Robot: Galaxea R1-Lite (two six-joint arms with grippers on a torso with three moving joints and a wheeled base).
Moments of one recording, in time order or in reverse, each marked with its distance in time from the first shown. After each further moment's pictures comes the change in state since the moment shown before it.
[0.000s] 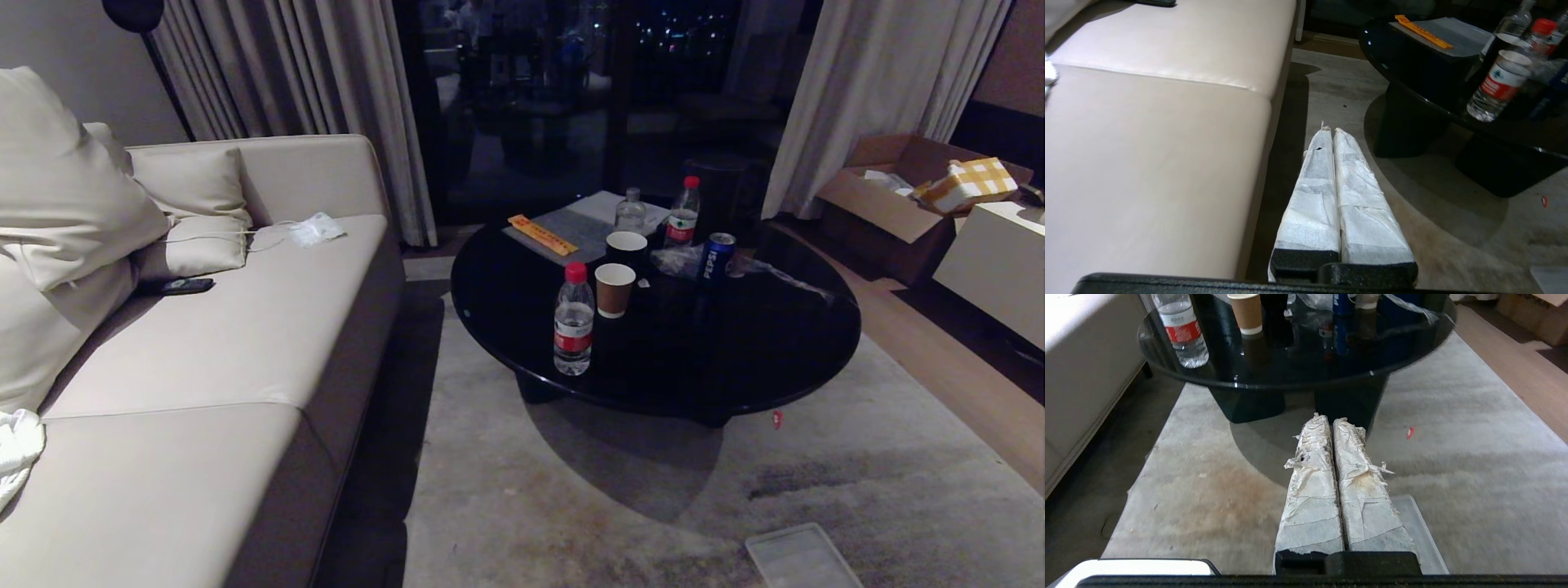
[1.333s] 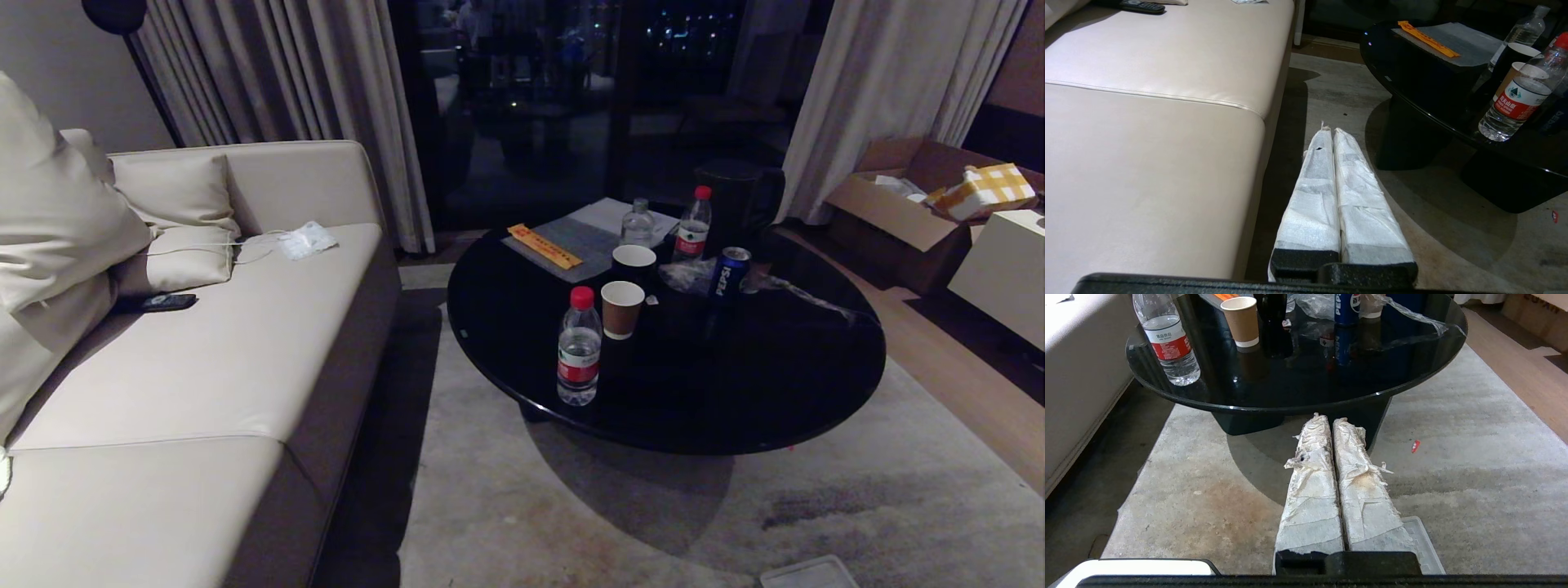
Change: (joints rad) left arm 0.000 0.000 0.000 0.000 0.000 0.000; right arm 0.000 0.000 0.000 0.000 0.000 0.002
